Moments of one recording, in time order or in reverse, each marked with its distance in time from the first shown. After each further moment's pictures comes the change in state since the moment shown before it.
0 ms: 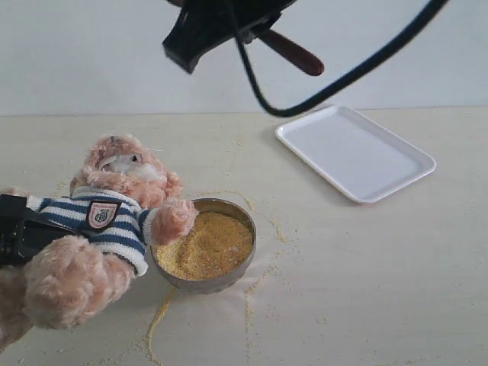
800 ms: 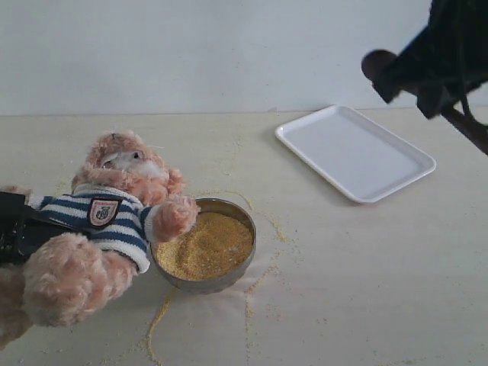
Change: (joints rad) left arm 0.000 0.000 0.000 -0.008 0.021 0.006; right arm -0.518 -0.194 0.371 0.352 0.001 -0.064
